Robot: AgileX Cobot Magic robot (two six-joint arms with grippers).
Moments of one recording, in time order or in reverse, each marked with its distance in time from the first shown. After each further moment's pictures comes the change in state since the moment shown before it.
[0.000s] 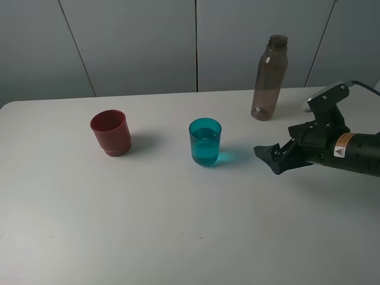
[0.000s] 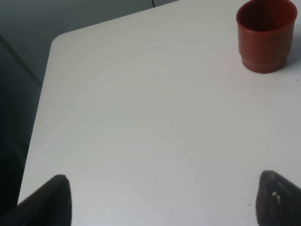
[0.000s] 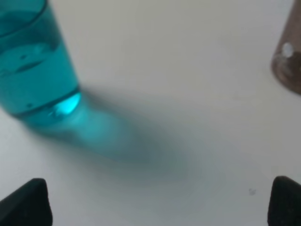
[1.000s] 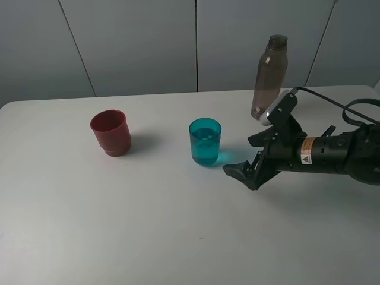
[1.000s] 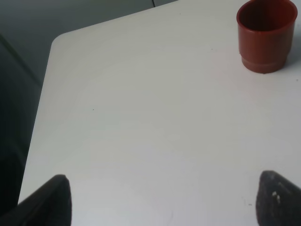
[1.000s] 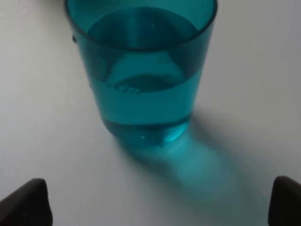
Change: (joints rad) left arm 0.000 0.000 0.000 0.000 0.000 0.000; right arm 0.126 0.171 -0.155 -0.178 -0.030 0.028
